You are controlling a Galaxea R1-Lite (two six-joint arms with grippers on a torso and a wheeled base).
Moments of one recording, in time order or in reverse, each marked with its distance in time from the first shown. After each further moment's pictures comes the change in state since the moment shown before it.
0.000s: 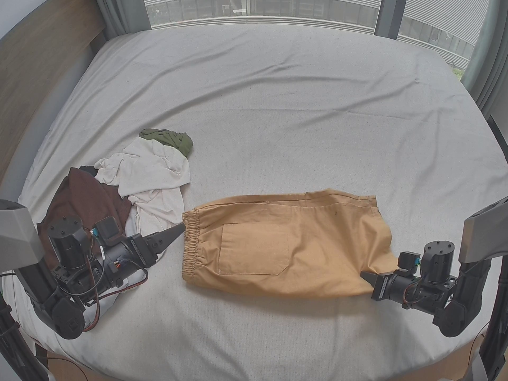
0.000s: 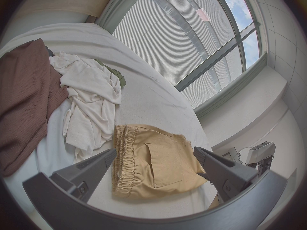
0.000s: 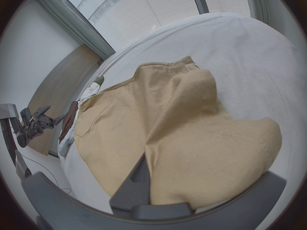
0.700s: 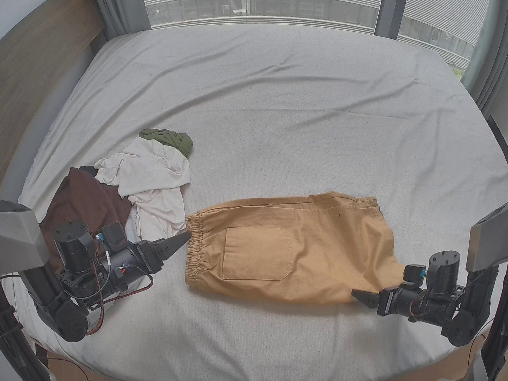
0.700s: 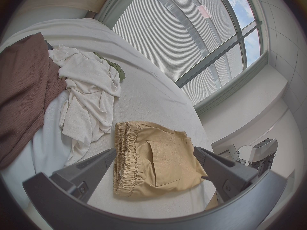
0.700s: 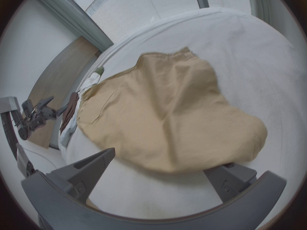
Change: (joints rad) left arm -0.024 0.017 0.006 0.000 0.000 0.003; right arm 0.061 -0.050 0.115 0.021 -0.031 0.002
